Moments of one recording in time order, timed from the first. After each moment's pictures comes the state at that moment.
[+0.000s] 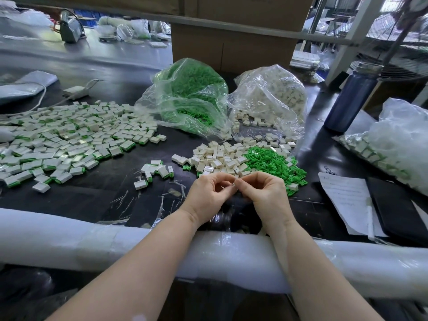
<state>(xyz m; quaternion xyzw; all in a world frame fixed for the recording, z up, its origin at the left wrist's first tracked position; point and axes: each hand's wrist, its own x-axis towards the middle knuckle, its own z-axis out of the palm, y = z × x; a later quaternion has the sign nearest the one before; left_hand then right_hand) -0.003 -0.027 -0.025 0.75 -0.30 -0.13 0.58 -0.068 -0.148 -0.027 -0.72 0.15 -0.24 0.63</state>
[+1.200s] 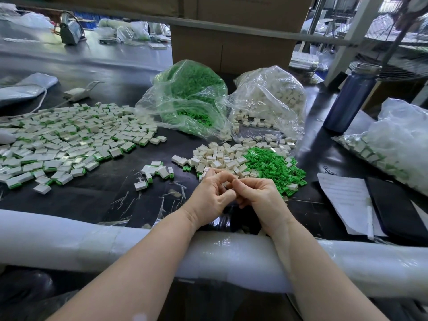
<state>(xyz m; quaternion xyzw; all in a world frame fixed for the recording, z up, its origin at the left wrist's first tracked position) -0.006 -0.027 -0.017 0.74 -0.34 -0.15 0.56 -0.070 -0.143 -0.022 -0.69 0.12 -0.13 0.70</state>
